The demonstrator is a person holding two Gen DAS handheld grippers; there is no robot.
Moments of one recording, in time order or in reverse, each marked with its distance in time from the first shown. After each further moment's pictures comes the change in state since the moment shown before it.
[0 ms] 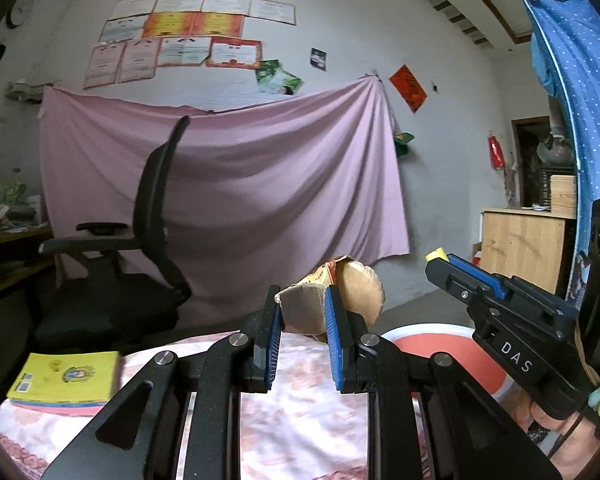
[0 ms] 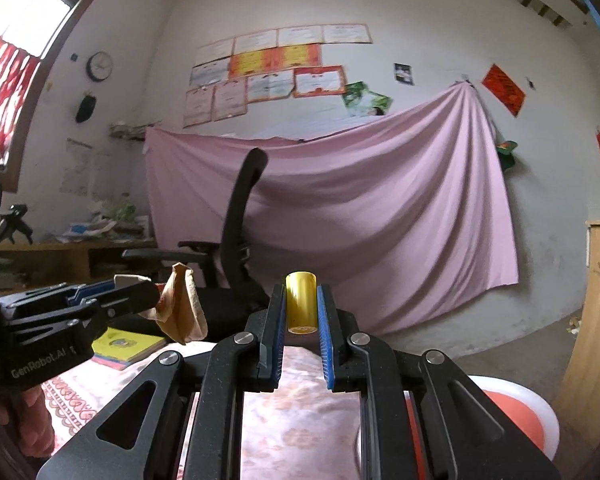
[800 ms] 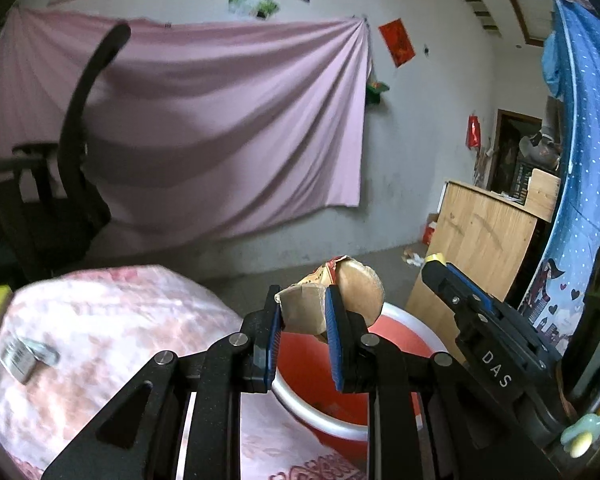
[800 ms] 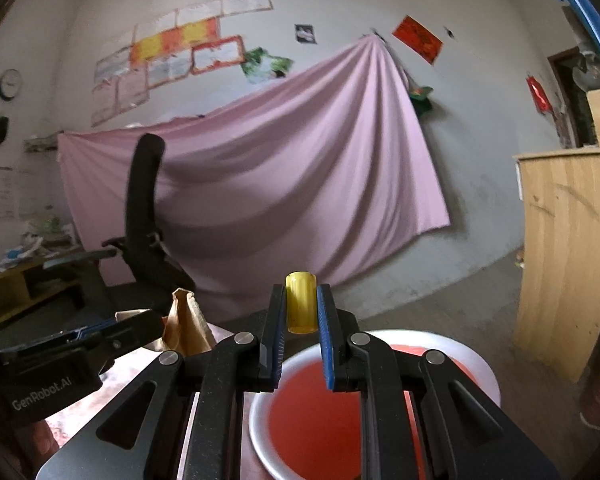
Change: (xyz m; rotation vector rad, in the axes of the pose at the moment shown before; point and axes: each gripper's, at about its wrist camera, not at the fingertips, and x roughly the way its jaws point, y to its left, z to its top) left arm 0.103 -0.078 0.010 -0.169 0.267 -0.172; right arm 0.005 -0.101 -0.019 0.174 0.140 -0.254
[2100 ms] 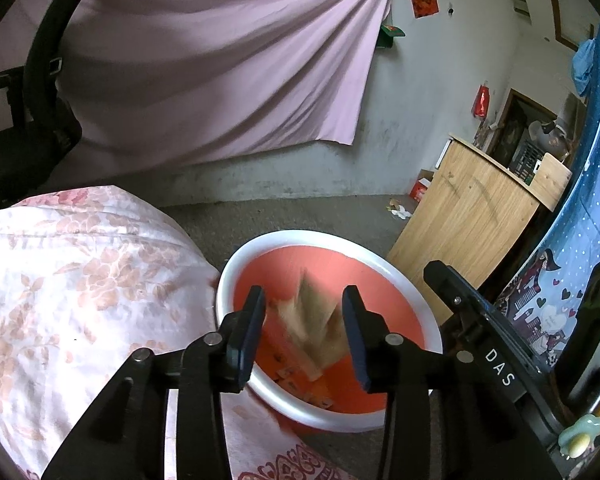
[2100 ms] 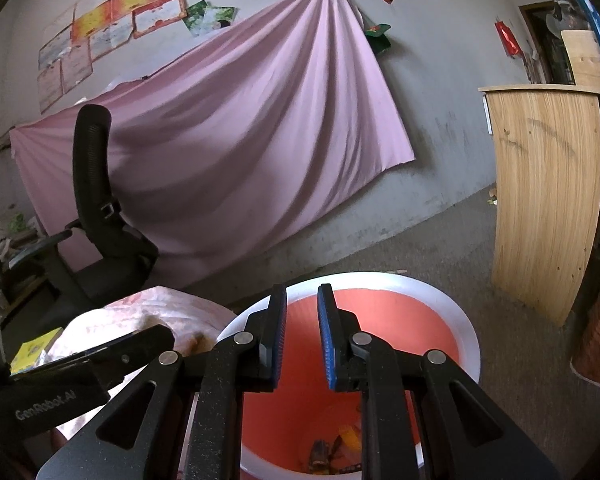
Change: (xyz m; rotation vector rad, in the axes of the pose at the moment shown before) left arm 0.060 -0.002 0.001 -0.113 0.235 -0.066; right arm 0.028 -0.045 -0.009 0.106 0.200 -0.102
